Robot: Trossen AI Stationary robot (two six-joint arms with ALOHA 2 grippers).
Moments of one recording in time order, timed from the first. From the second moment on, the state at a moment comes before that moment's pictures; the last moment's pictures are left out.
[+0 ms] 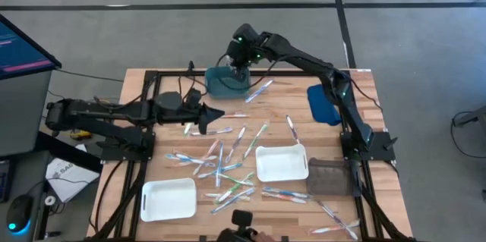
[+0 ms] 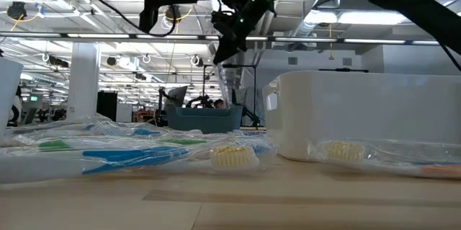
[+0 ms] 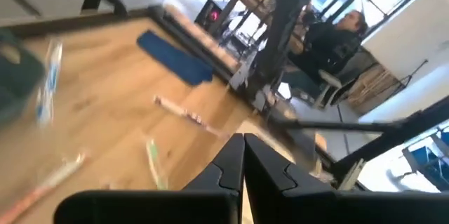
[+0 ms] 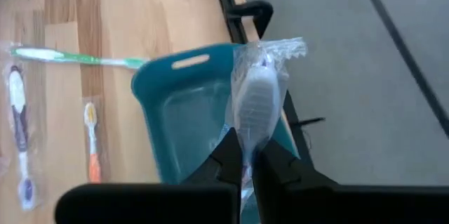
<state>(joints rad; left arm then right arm) 0.07 1.03 0.69 0.09 -0.12 -0.67 -0.49 2.26 2.32 -0.93 -0.07 -0.29</state>
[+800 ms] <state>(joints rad) 0.06 1.02 0.64 0.15 -0.12 -0.74 -0.49 2.37 2.31 -0.96 -0.04 -0.26</state>
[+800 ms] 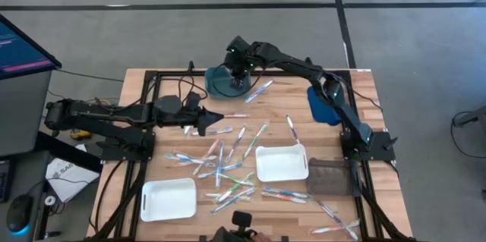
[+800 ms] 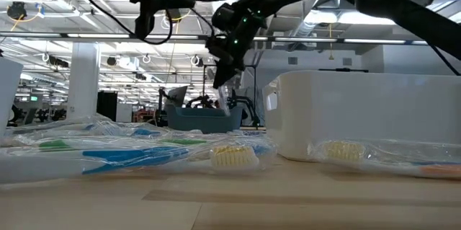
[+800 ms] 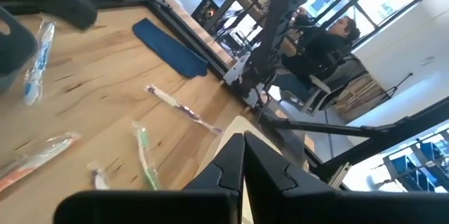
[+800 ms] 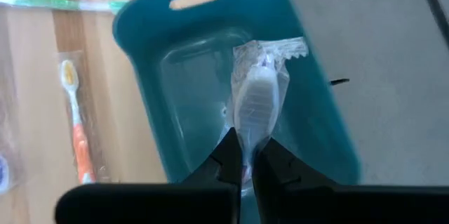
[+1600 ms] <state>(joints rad) 0.03 1.02 0.64 0.20 -0.12 -0.75 -0.48 2.39 2.32 -0.90 -0.02 -0.25</state>
